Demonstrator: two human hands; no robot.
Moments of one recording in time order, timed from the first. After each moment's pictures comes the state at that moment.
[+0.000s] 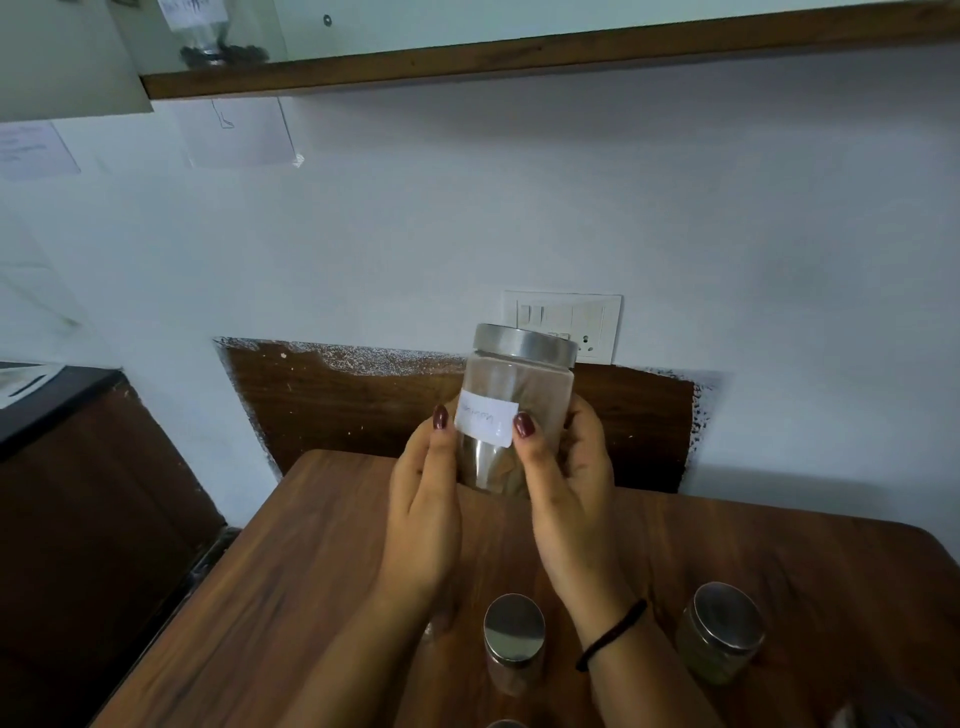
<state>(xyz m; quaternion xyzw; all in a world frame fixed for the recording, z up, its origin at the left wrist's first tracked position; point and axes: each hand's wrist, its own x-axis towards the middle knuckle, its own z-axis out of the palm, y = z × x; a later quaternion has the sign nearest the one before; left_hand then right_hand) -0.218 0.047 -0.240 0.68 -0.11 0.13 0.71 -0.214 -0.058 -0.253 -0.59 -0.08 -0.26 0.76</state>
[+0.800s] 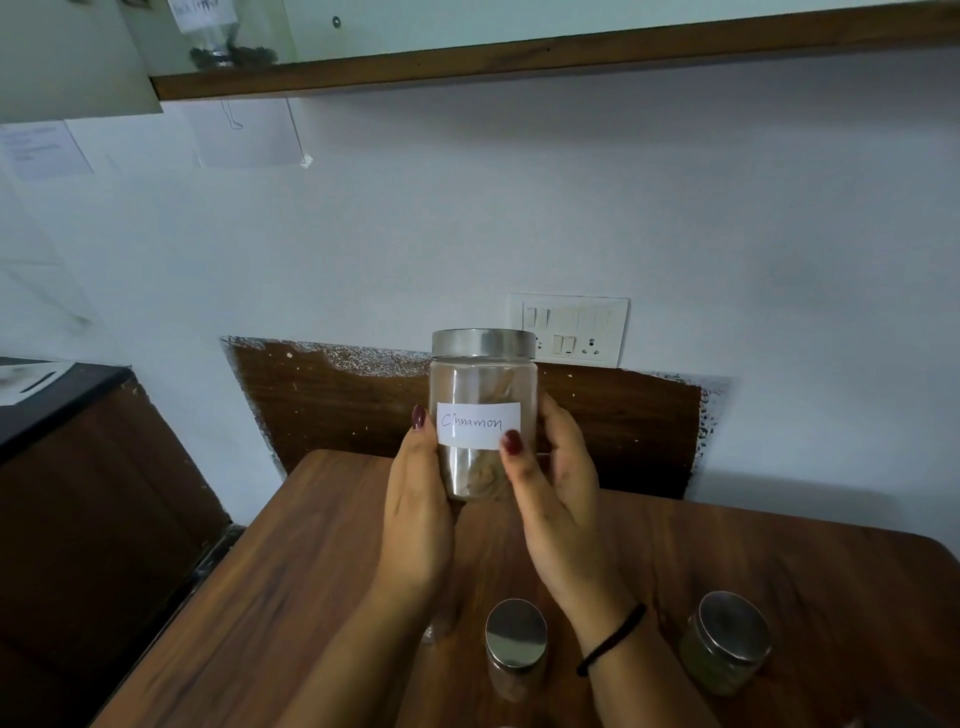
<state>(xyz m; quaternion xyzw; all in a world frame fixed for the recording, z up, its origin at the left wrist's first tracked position) -0.205 0.054 -0.248 0.66 -0.02 0.10 0.75 -0.210 -0.057 -0.255 -0.65 -0.15 -0.22 0.71</state>
